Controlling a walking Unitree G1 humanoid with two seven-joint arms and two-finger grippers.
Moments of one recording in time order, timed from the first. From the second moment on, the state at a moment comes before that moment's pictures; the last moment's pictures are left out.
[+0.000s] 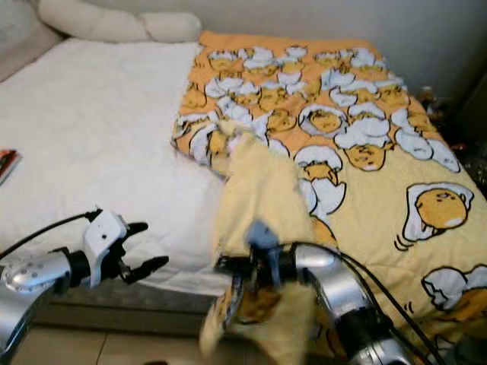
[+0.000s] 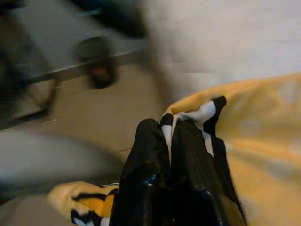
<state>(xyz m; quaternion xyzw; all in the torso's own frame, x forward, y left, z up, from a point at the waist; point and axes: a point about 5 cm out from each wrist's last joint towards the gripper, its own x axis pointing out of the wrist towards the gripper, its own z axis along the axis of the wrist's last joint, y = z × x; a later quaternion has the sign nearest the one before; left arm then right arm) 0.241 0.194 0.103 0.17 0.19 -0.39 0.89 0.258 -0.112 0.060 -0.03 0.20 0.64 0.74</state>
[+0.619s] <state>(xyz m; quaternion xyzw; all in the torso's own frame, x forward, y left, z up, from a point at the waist) 0.242 0.195 0.105 0.17 0.19 -0.39 0.89 0.248 -0.119 -0.009 -0.07 0.31 0.57 0.76</state>
